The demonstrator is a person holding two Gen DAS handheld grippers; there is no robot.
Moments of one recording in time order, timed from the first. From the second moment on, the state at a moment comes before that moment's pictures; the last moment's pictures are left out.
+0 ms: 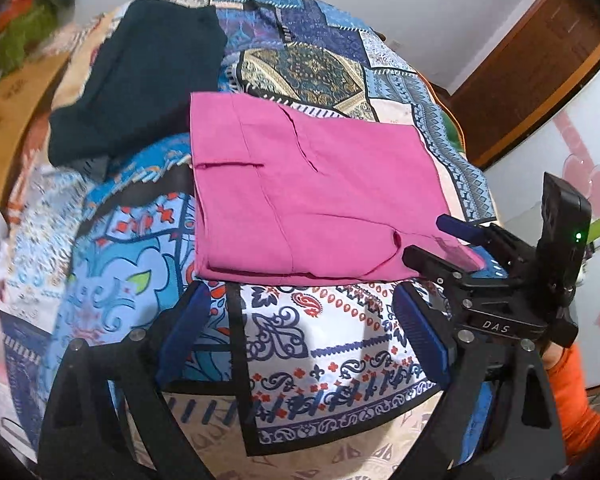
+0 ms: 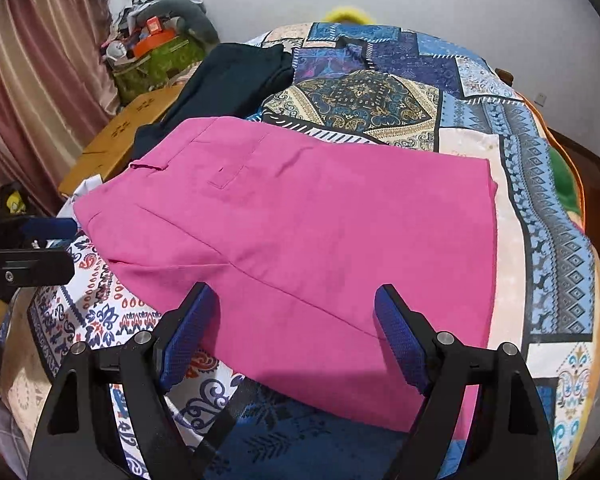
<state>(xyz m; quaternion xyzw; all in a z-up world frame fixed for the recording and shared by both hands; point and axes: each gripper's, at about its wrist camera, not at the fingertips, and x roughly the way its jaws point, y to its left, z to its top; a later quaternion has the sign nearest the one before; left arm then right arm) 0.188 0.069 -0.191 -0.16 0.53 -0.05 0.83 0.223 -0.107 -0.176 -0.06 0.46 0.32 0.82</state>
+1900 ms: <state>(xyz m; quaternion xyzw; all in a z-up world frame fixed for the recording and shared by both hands) 0.278 -0.023 -0.141 -0.02 0.46 -0.11 0.88 0.214 -0.148 -0.187 0.01 0.49 0.30 0.82</state>
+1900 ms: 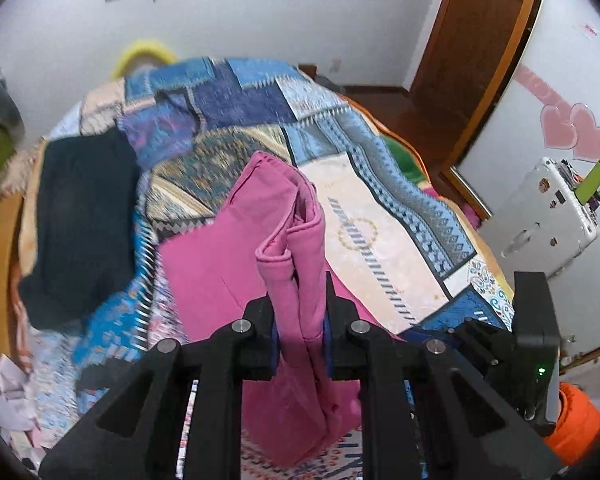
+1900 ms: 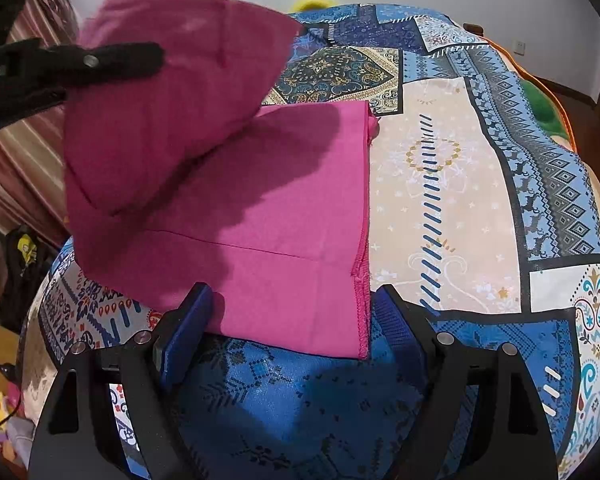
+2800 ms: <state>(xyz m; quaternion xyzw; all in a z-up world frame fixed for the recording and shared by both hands) 0.301 0.015 -0.132 0.06 0.44 -0.09 0.89 0.212 -0.151 -0.186 0.02 0.50 0.30 0.81</state>
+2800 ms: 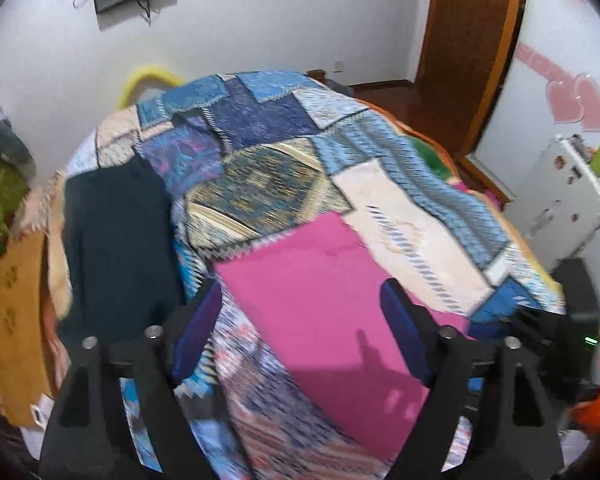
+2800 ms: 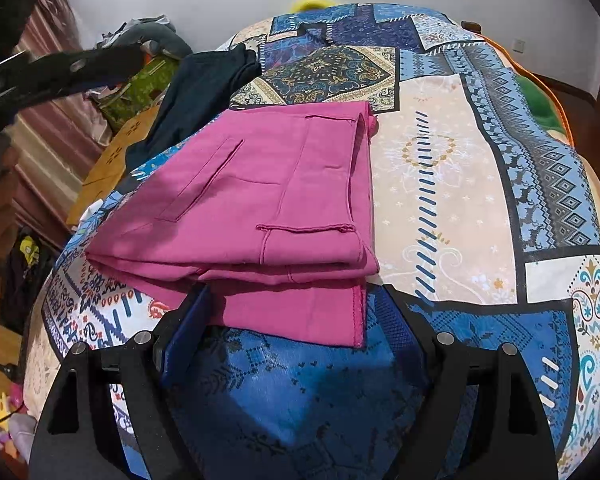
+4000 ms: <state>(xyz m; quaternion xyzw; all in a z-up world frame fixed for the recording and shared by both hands) 0.294 0.031 -0.226 0.10 0.57 -0.07 0.82 0.201 -0.129 -0.159 -0.01 0.47 0.31 0.83</state>
